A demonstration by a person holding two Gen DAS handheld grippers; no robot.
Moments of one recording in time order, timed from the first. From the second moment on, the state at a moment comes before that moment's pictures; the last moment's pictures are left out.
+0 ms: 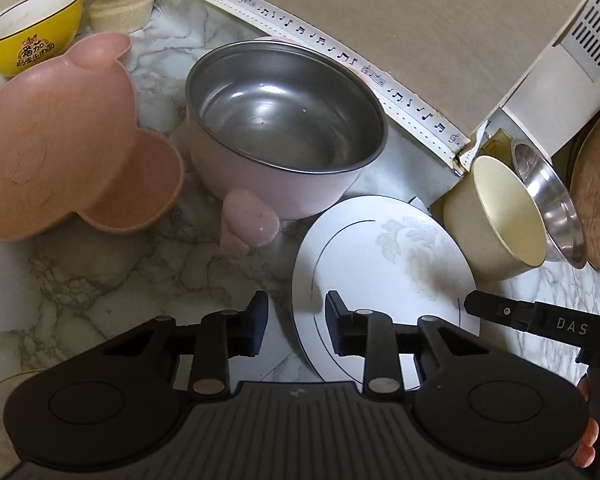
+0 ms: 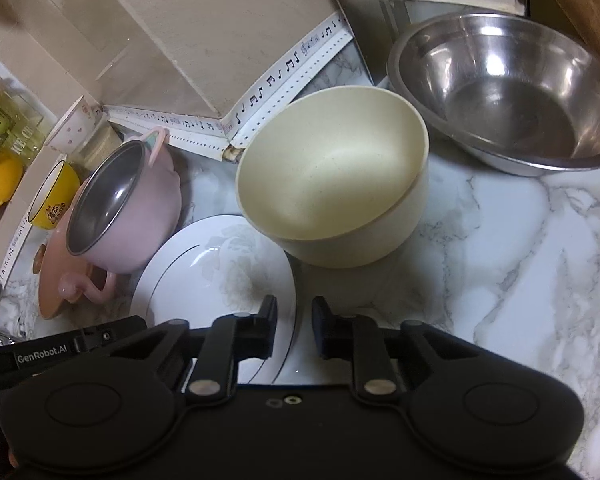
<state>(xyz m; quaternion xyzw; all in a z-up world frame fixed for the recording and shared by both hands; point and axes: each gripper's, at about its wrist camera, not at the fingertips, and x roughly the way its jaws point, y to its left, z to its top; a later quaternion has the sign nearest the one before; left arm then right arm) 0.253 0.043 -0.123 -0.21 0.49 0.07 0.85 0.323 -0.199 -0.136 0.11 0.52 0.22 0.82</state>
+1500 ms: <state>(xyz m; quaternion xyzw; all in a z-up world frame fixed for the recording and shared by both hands) 0.182 0.063 -0.079 -0.24 0.48 0.04 0.84 0.262 -0.205 -0.095 0.14 0.49 0.24 0.82</state>
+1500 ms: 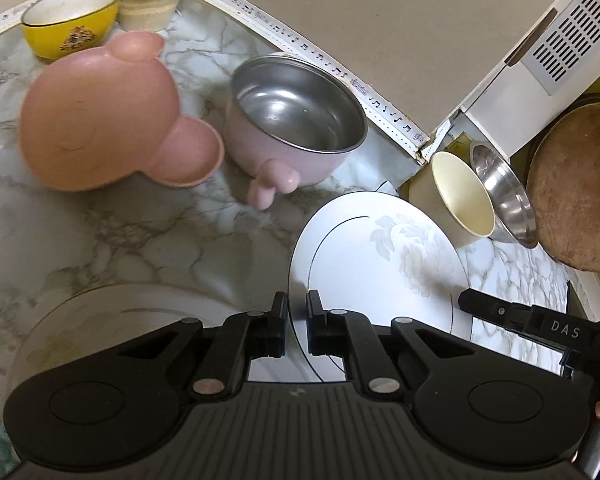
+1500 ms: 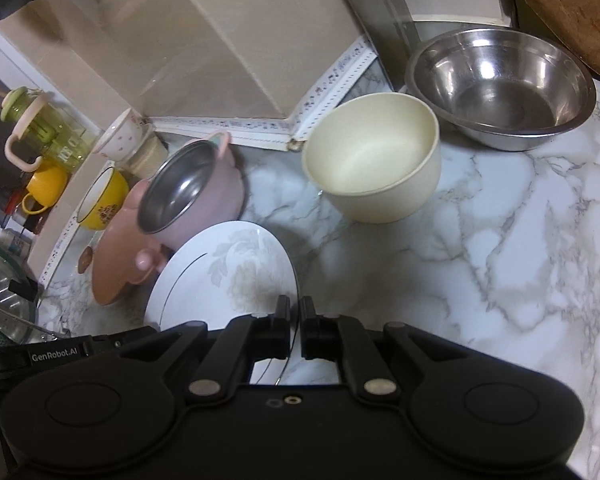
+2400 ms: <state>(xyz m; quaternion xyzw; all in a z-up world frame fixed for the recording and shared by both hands) 0.057 0.152 -0.093 -0.28 0.47 0.09 0.83 0.172 -0.114 -0.100 0.11 0.52 0.30 0.79</state>
